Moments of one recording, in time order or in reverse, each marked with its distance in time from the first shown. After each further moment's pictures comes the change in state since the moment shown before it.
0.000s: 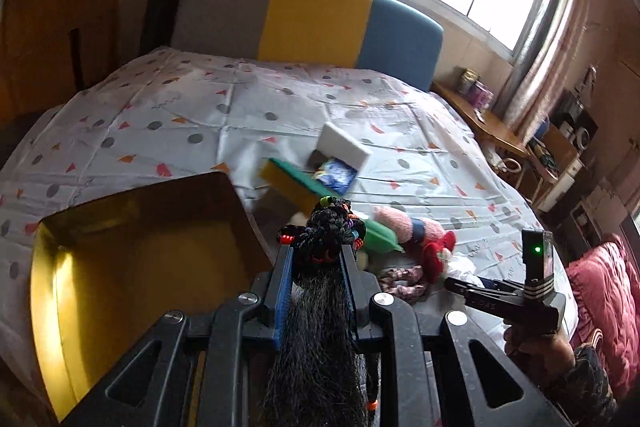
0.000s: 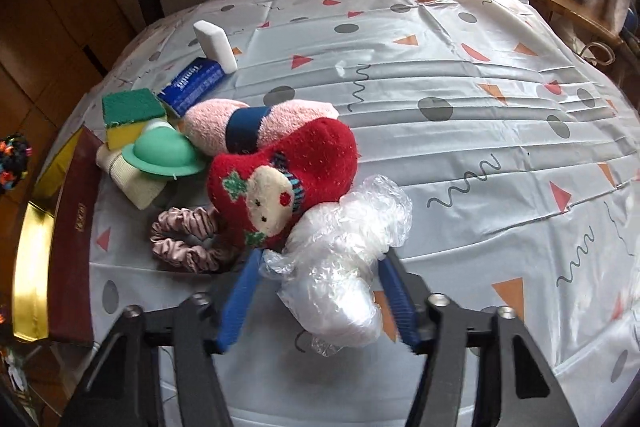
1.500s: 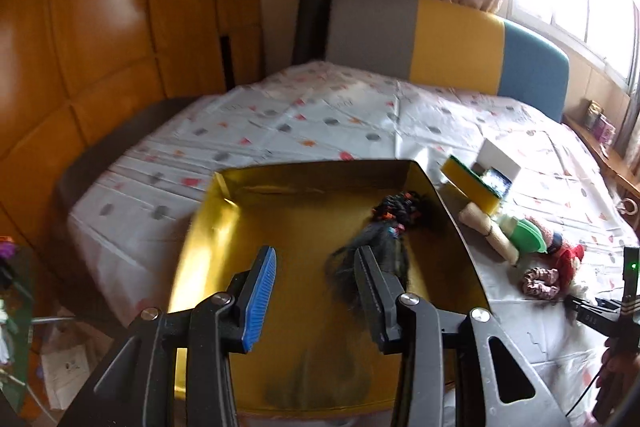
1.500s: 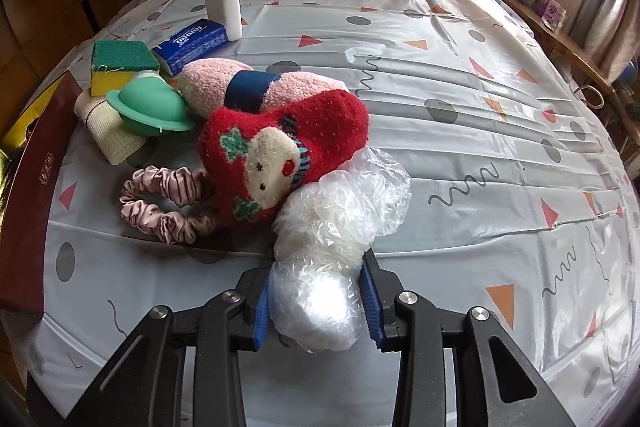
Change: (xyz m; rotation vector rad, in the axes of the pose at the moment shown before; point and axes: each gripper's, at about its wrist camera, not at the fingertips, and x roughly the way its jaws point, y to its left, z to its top) left arm -0.049 0.050 -0.060 -0.112 -0.139 0.511; right arm 0.011 0.024 -0.014 -0.142 -0.011 -0.119
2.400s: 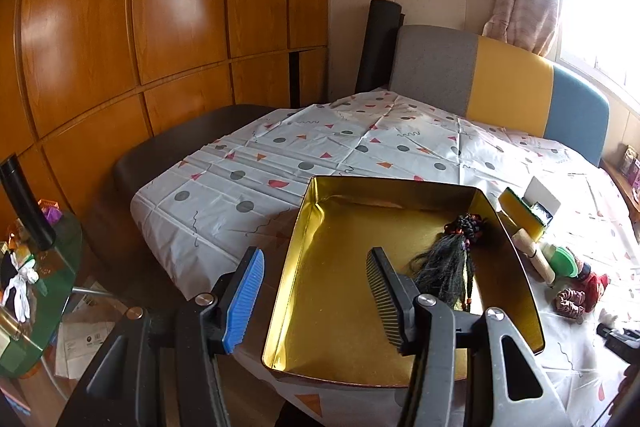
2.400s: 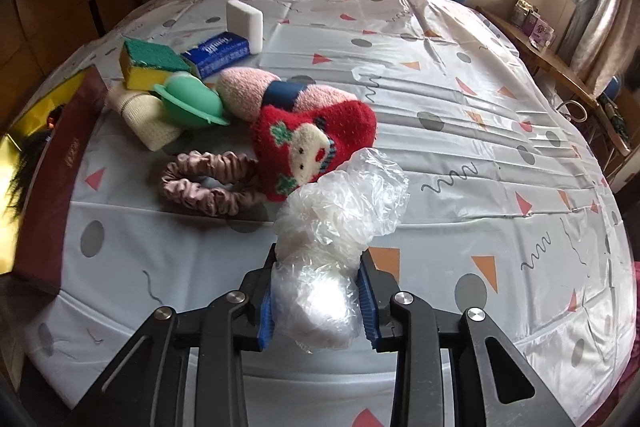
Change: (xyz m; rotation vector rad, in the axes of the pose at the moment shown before) left arm -0.037 0.071 -0.022 -0.136 -0.070 0.131; right arm -0.046 0.023 -0.022 -0.016 -0.077 -0.030
